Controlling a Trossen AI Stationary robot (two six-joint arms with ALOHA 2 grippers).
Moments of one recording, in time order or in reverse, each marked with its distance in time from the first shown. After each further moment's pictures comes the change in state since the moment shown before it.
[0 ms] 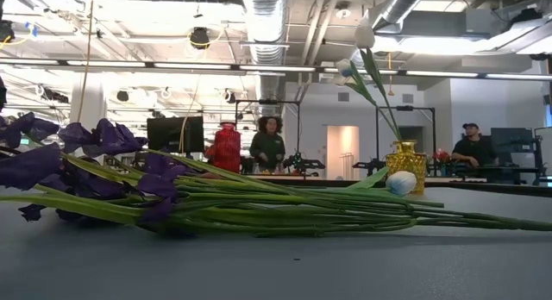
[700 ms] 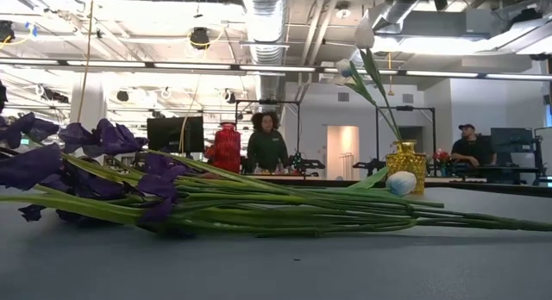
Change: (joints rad) left arm 0.101 -0.097 -0.057 -0.328 -0.184 -0.181; right arm -0.358 -0.373 0.000 -0.806 0.290 0.093
